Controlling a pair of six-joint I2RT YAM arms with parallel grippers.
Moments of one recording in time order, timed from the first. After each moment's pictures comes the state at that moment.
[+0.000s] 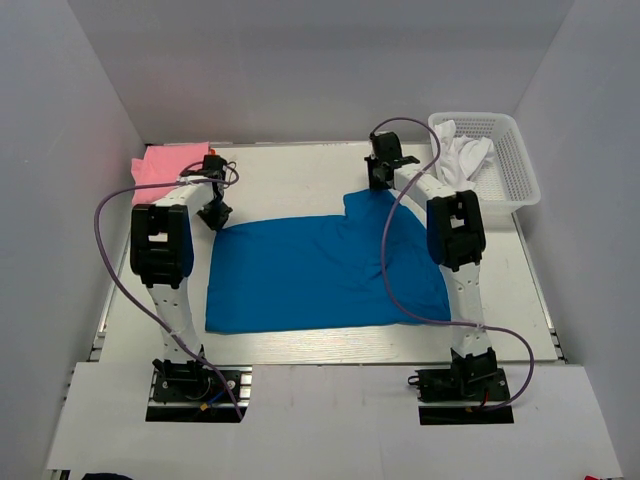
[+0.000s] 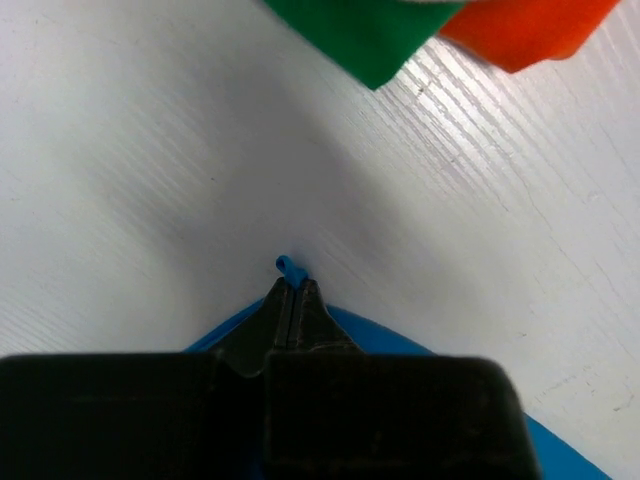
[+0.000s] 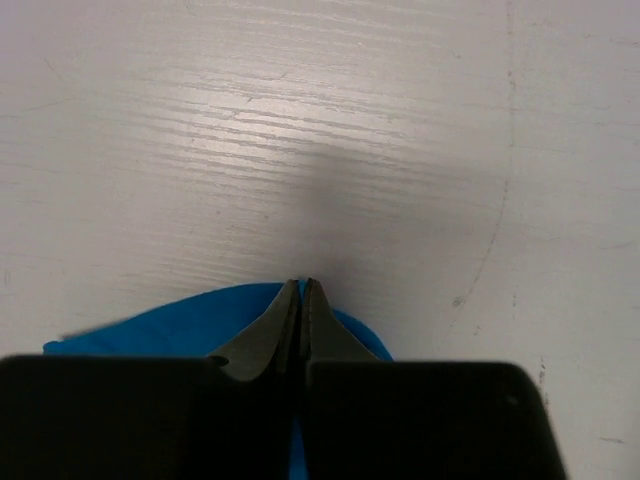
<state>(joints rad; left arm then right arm) -0.07 2.07 1.52 -0.73 -0.35 -0.83 0.34 2.39 1.95 -0.40 0.11 0.11</state>
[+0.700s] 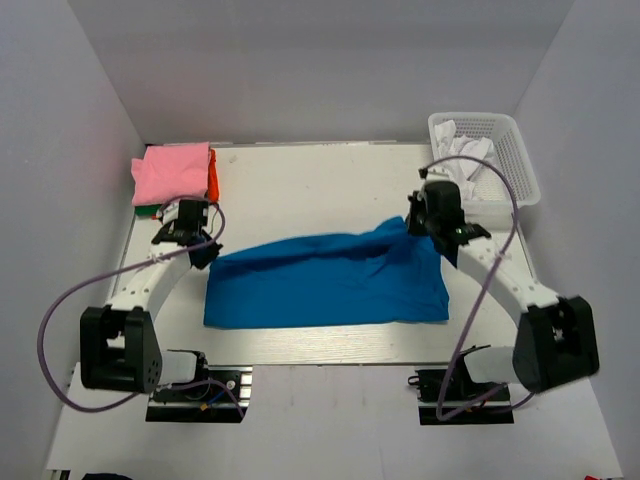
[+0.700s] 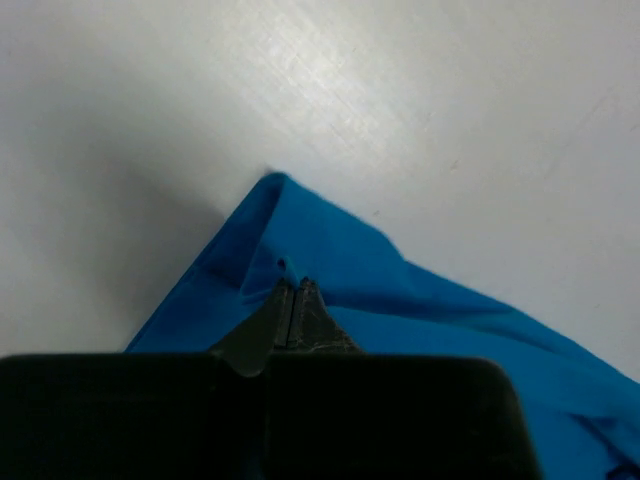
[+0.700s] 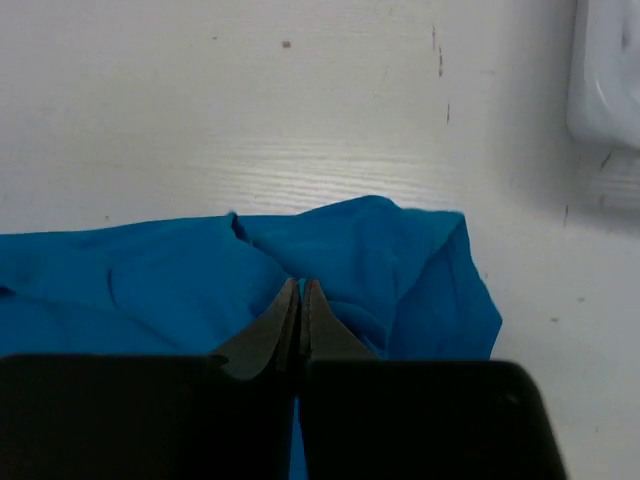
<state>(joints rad) -0.09 1.32 0.88 -0.57 -0.26 -0.80 0.34 1.36 0.93 -0.18 0.09 0.20</state>
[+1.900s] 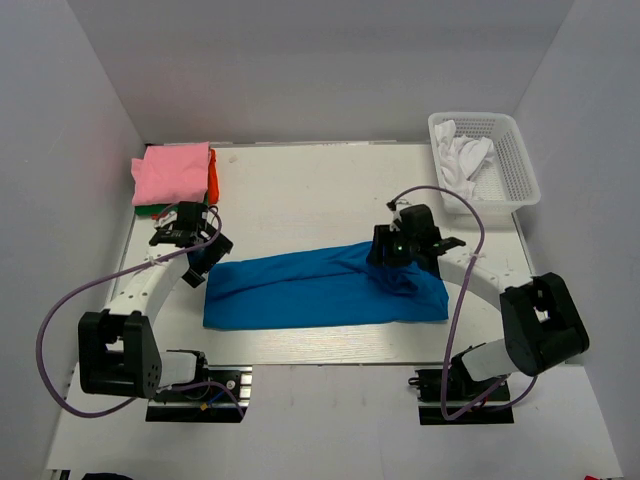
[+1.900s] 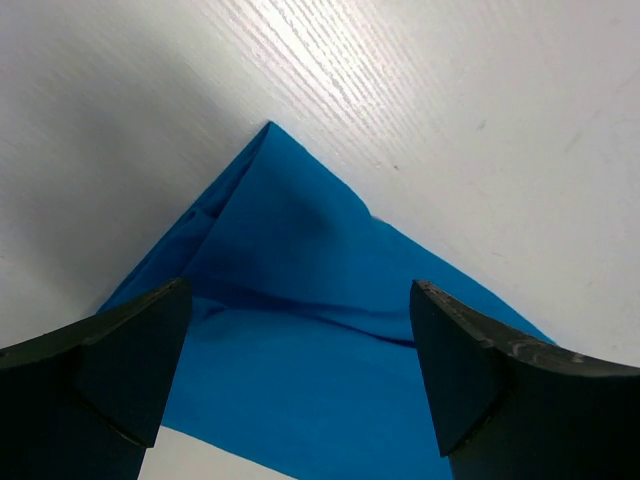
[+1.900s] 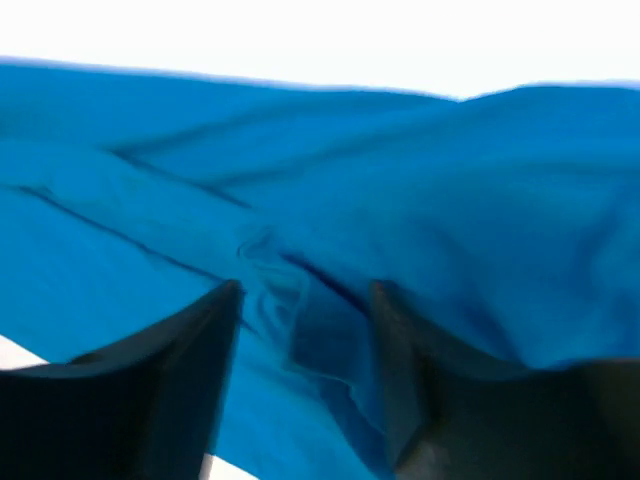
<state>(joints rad) -0.09 1.26 0.85 -0.68 -0.21 -0.92 0.44 1.40 0.75 -0.13 -0.21 0.32</state>
